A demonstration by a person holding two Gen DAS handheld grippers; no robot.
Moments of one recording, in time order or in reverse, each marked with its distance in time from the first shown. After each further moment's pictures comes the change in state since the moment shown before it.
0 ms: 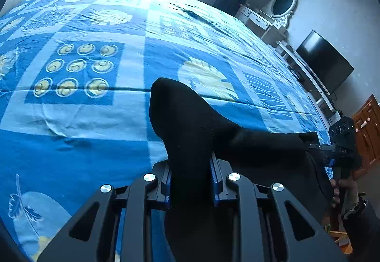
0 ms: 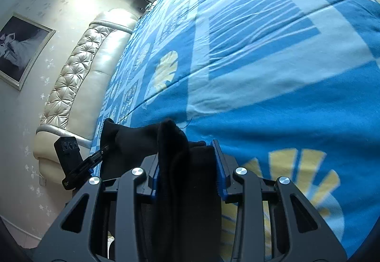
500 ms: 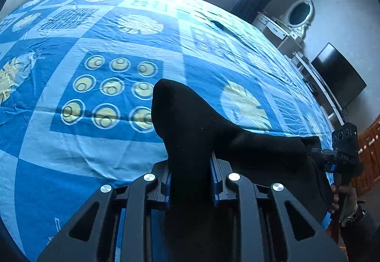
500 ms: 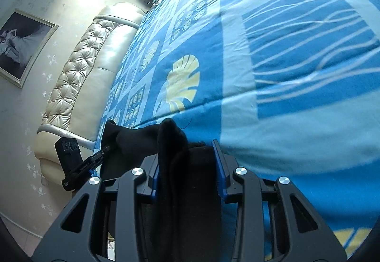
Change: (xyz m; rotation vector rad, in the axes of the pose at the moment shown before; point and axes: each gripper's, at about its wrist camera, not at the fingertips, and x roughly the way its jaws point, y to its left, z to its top) left arm -0.001 0.059 0.041 -0.074 -0.017 0.061; right arm 0.063 0.030 0.043 -0.021 0.034 0.034
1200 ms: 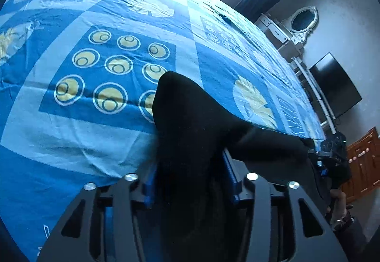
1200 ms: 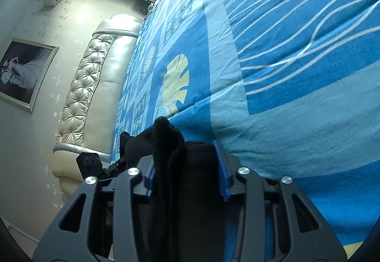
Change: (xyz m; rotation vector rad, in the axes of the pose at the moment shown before) left arm 0.017 0.028 -0.007 -0.088 0.042 -0.079; right arm 0.003 -0.030 -0.005 0.138 -0.010 0.095
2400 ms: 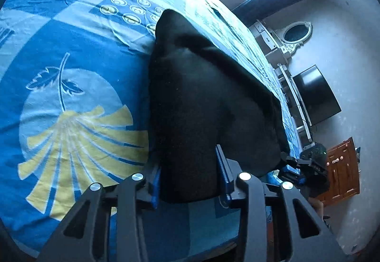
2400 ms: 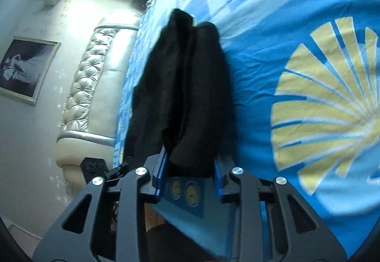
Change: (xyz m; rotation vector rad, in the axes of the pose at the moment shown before) left arm -0.077 -0.022 -0.118 -0.143 0.009 -0.111; right arm -0.069 0.024 -0.123 0.044 0.011 -0.003
